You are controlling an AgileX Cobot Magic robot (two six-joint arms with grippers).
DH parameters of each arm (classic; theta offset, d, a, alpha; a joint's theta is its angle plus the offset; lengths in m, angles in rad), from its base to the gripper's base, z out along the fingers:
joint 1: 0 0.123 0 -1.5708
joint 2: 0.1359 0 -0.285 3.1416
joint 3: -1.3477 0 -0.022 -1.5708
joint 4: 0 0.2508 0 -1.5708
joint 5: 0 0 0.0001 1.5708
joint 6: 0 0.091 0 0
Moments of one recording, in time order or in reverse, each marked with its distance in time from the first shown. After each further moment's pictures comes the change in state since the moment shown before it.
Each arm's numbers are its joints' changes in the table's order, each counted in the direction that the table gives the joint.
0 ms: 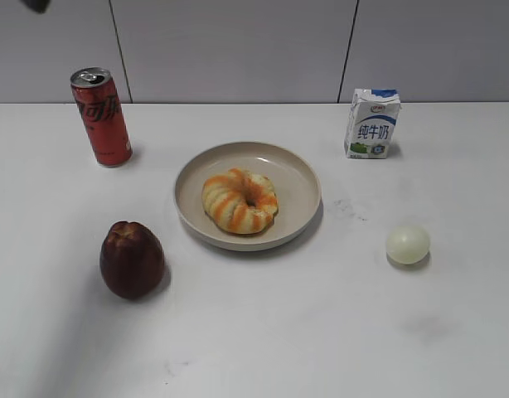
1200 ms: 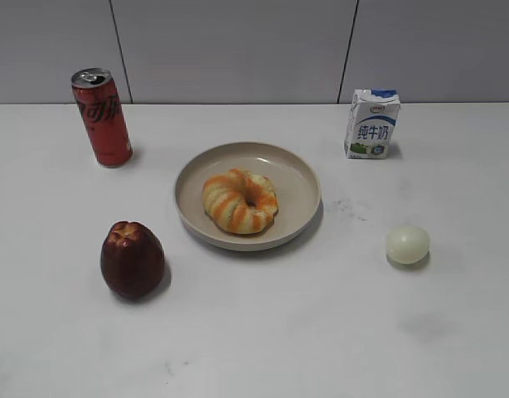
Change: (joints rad) left arm 0.311 -1.462 -1.167 -0.101 -0.152 0.020; right arm 0.000 0.000 0.000 0.000 0.000 0.000
